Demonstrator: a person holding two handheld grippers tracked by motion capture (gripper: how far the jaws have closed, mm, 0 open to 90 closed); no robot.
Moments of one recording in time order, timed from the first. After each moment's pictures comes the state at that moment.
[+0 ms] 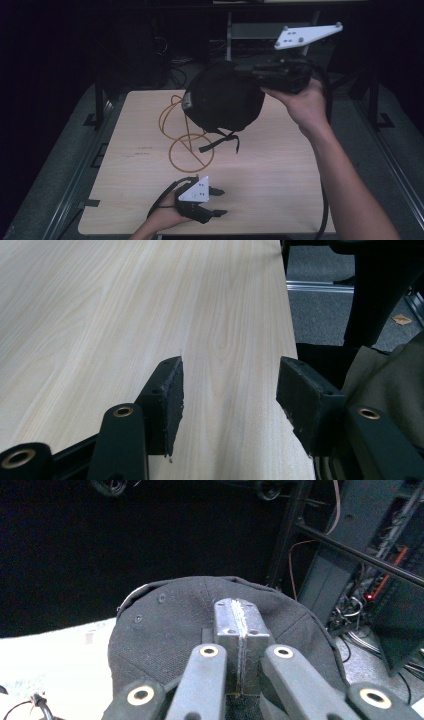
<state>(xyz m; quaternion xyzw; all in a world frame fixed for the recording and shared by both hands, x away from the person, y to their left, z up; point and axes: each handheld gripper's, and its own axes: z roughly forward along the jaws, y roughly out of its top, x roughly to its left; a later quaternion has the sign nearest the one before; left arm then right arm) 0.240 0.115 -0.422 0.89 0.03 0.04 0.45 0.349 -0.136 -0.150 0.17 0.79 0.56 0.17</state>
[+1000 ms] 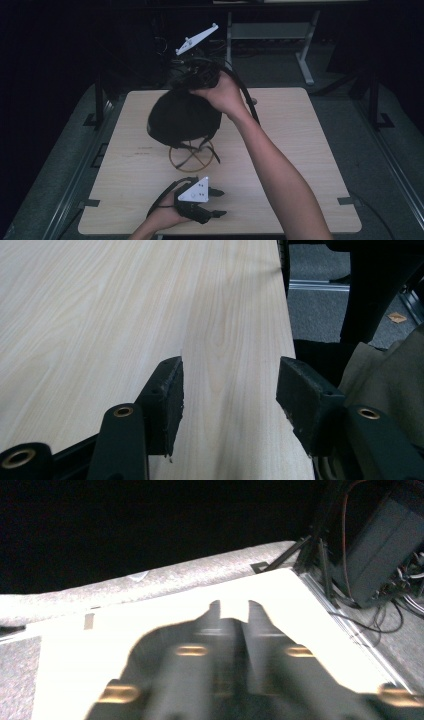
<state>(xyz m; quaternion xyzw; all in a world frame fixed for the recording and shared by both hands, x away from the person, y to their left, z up) 0.240 0.116 -0.425 0.89 0.03 0.03 0.45 0.422 0.015 -0.192 0.17 0.86 0.46 0.10</state>
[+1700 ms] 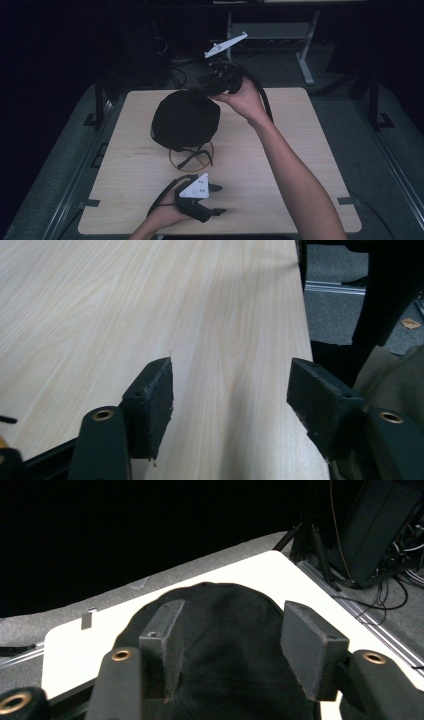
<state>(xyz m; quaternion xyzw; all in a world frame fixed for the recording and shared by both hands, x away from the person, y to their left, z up) 0.248 0.117 -0.426 0.89 0.06 0.05 0.45 0.432 -0.040 -0.216 0.22 0.84 0.48 0.07</state>
